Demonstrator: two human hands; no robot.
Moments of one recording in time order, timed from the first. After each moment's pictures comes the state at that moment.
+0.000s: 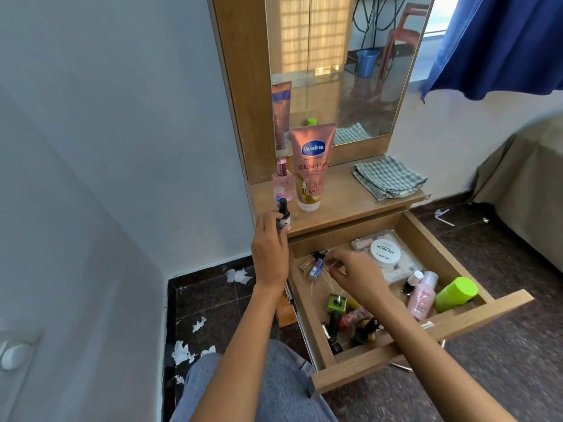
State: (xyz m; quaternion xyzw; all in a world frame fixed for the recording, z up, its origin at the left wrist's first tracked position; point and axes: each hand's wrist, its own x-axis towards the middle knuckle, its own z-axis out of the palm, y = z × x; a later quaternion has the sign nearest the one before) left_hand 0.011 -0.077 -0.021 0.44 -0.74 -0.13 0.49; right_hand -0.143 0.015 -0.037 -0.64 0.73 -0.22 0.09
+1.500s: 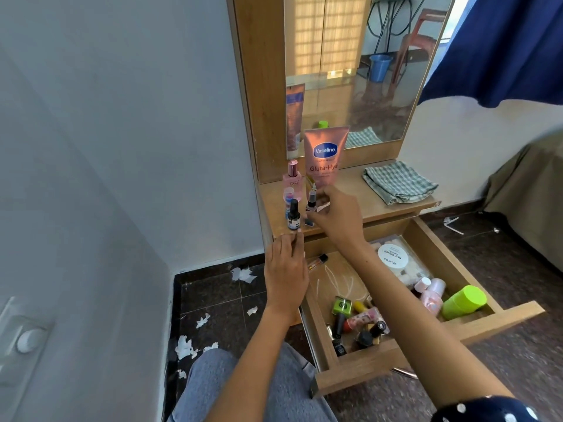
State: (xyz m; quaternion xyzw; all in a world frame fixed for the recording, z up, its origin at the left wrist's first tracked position) left_hand 0.014 -0.047 -0.056 0.45 -0.81 0.06 0.36; right_hand -0.112 -0.058 0.041 -0.56 0.72 -0.41 0.08
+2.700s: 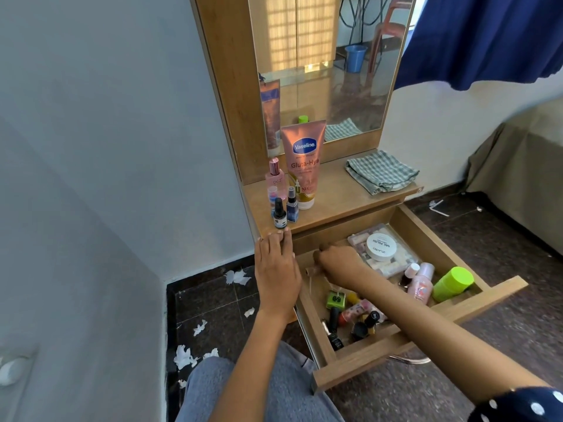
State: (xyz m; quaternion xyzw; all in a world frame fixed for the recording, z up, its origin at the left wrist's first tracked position) left_hand 0.016 -0.040 -0.046 0.47 -0.82 0.02 0.31; right_hand -0.139 -0.024 -0.044 -0.72 0.68 0.10 0.02
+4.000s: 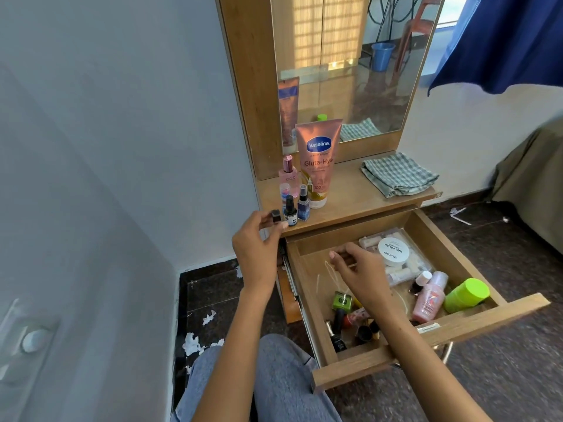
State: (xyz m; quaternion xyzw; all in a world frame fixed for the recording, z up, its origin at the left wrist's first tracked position) left_hand 0.036 -0.053 0.017 0.49 -0.66 -0.23 0.53; right_hand -0.134 0.025 -0.044 -0.56 0.68 -0.46 0.13
